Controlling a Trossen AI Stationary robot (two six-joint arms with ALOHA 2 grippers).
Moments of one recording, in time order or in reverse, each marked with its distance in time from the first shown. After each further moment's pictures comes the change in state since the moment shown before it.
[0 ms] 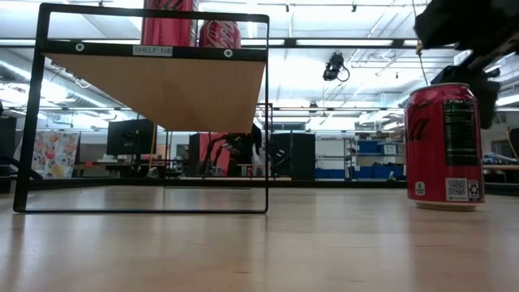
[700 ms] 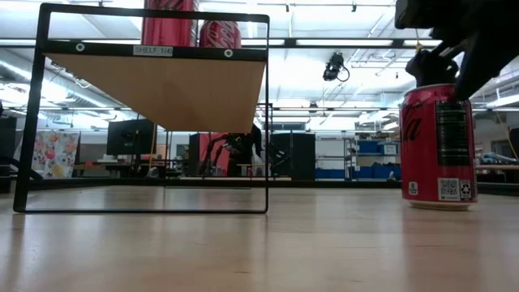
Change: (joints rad) left arm 0.000 0.000 0.000 0.000 0.000 -0.002; right arm 0.074 0.025 0.000 0.180 0.407 0.060
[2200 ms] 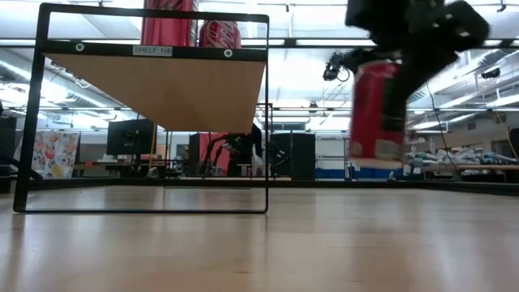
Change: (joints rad) left arm -0.010 0.032 0.001 0.012 0.104 -0.128; right arm -0.252 0.129 0.142 0.016 -0.123 -0.657
